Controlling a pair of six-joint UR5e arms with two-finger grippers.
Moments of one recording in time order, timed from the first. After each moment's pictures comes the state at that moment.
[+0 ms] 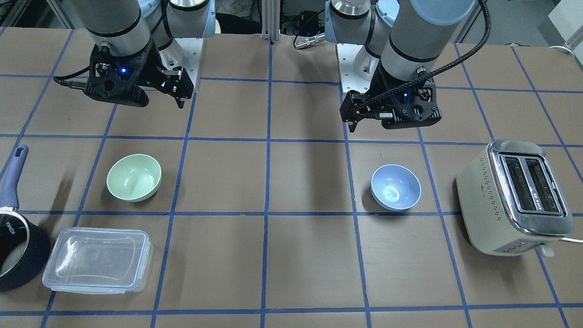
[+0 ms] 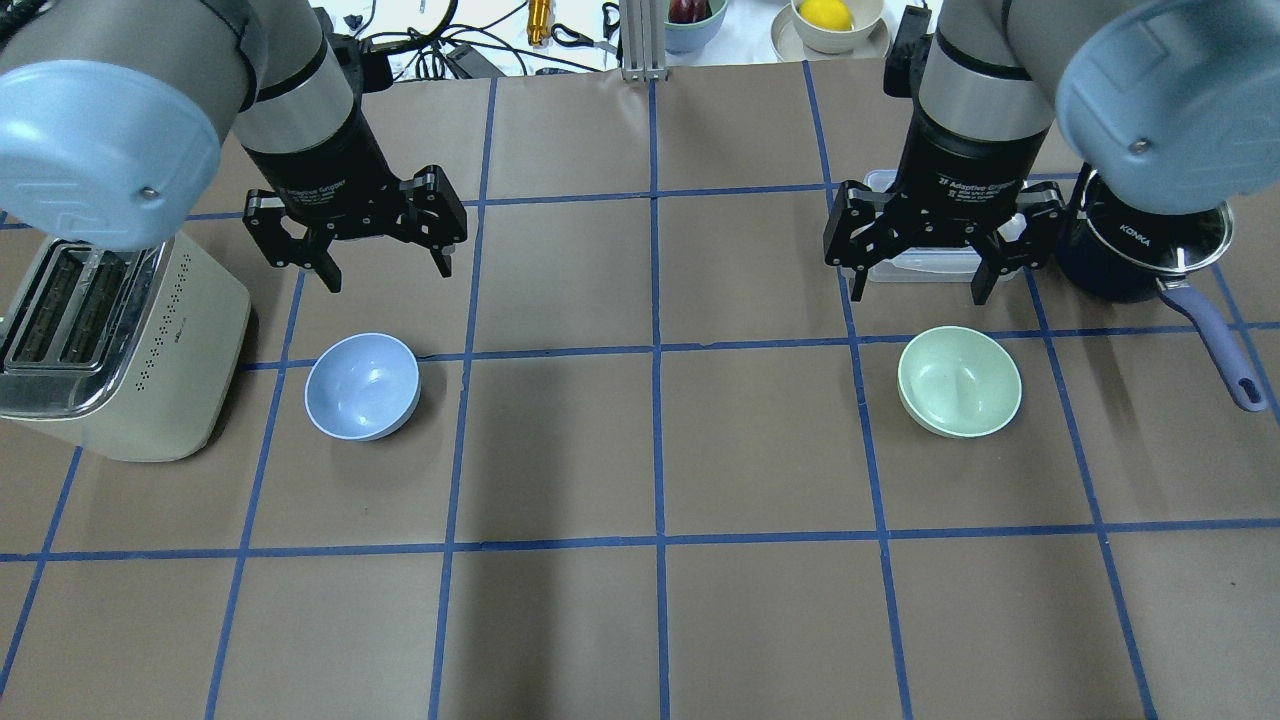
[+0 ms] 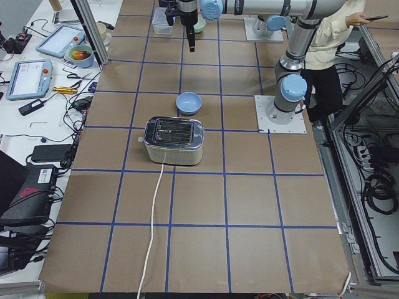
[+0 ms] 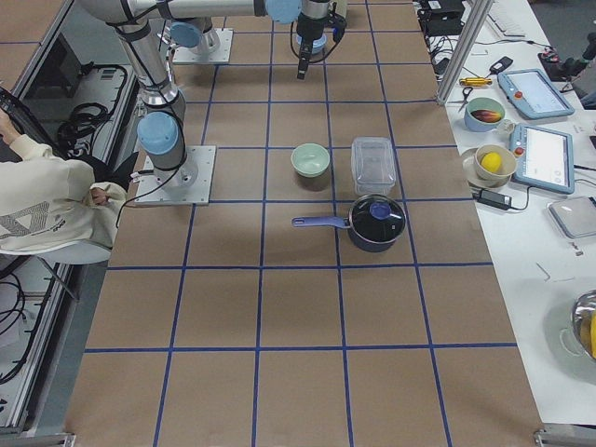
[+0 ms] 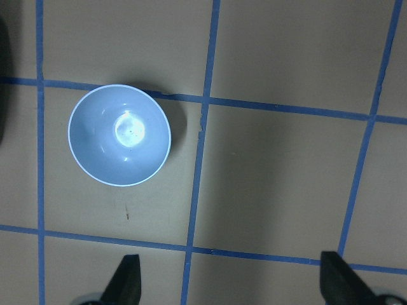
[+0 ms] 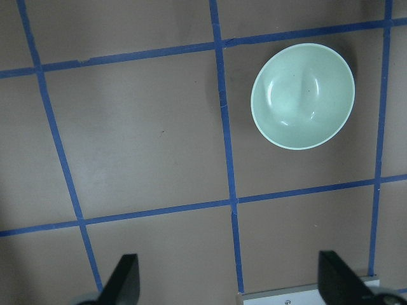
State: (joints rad) left arm -1.64 -1.62 -1.57 -1.58 1.58 -0.19; right arm 1.65 -1.57 1.57 -1.42 -1.60 0.19
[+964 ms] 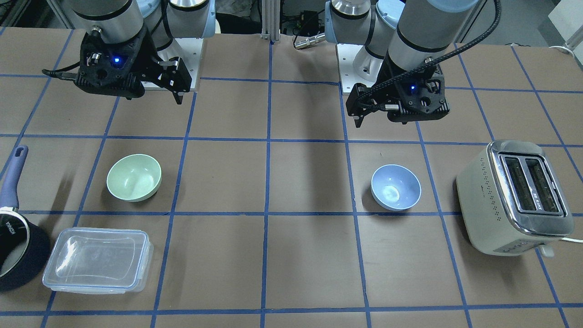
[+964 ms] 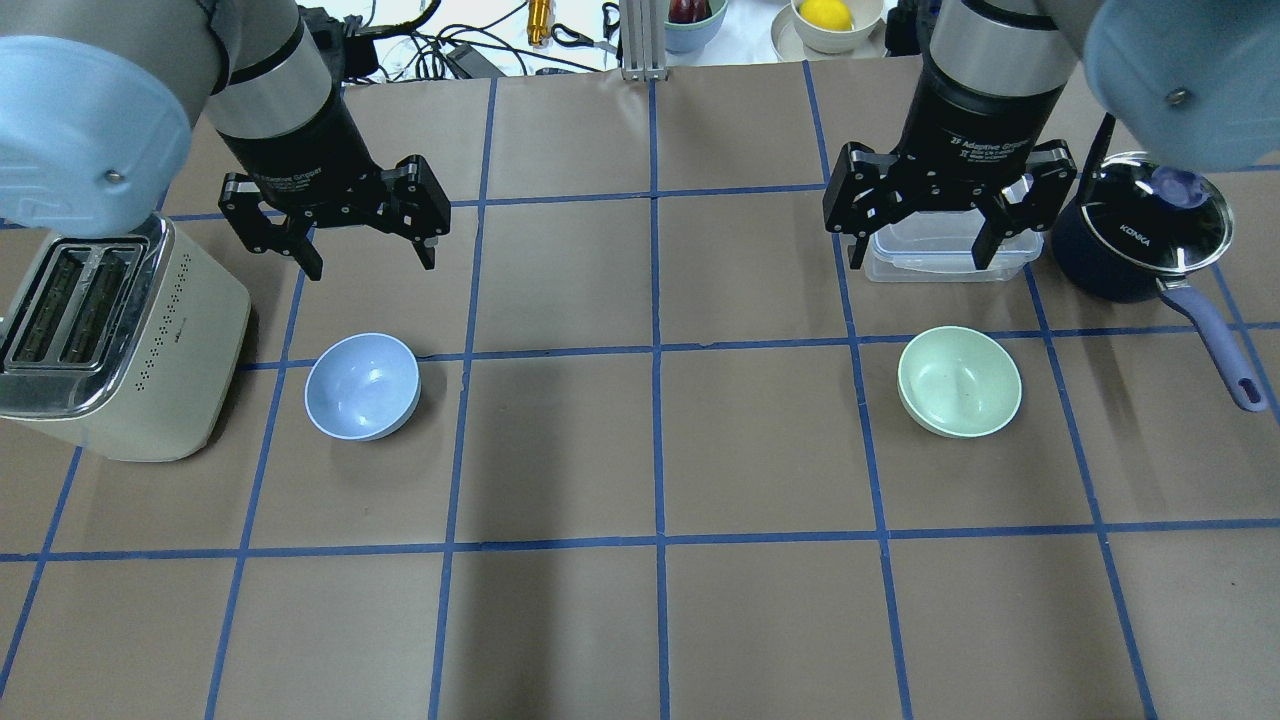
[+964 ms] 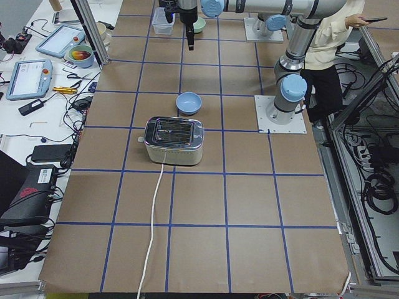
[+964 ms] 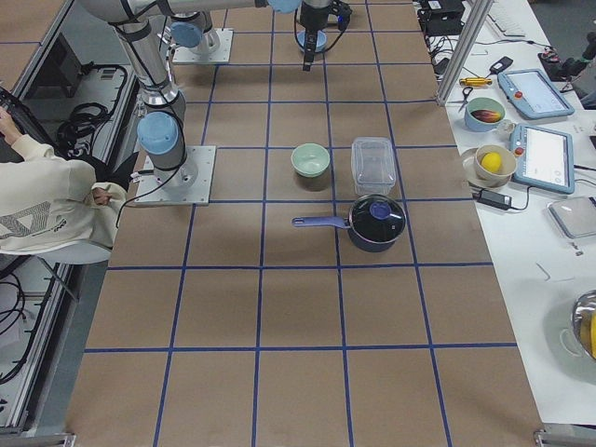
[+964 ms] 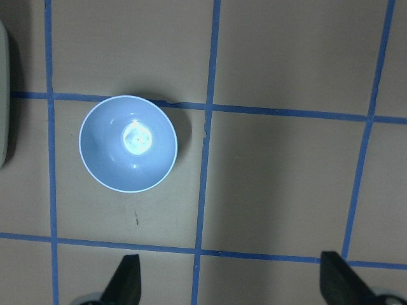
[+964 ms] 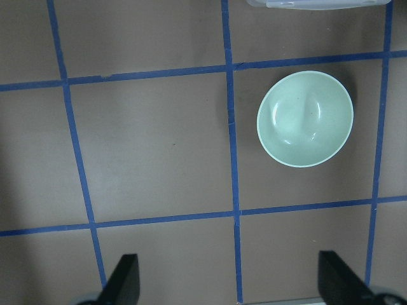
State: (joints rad) left arm -1.63 -1.61 -1.55 -1.61 1.61 -0.14; right arm 1.65 -1.56 1.51 -1.41 -1.58 0.15
